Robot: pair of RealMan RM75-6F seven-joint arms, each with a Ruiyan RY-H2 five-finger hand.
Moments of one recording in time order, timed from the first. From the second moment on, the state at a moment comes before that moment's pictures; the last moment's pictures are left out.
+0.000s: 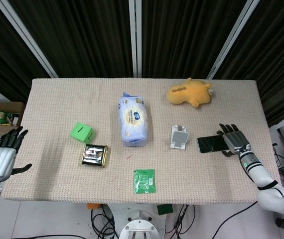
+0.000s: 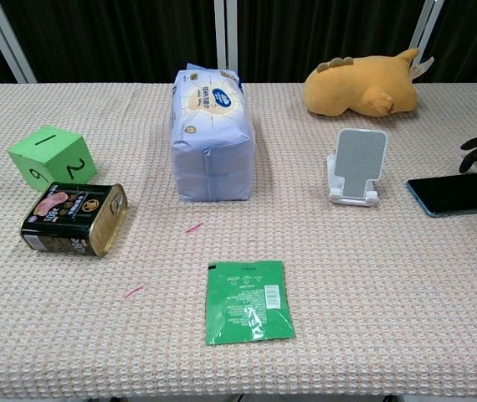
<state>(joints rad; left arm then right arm) -0.16 -1.14 -0.03 -1.52 1.48 1.40 0.01 0.60 -1.37 0.03 -1.14 -1.26 0.71 -0.13</state>
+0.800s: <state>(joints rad) -0.16 -1.14 -0.04 -1.52 1.48 1.40 0.00 0.59 -1.41 0.03 -1.11 -1.27 0.75 -0.13</state>
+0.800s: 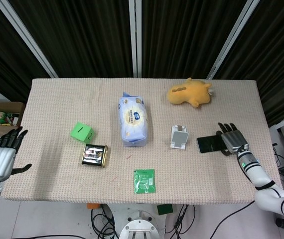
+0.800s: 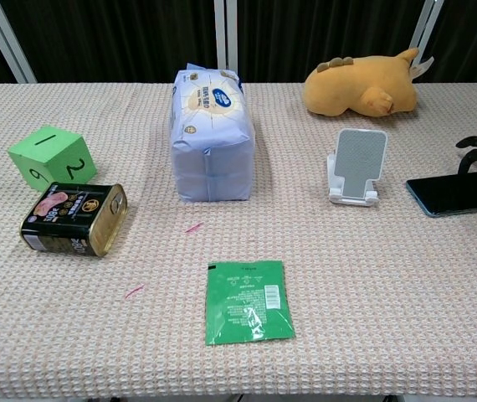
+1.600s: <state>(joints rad) -0.15 -1.14 -0.03 -1.50 1.49 1.41 -0.03 0.56 -1.39 0.03 -1.13 -1.36 0.84 0.00</state>
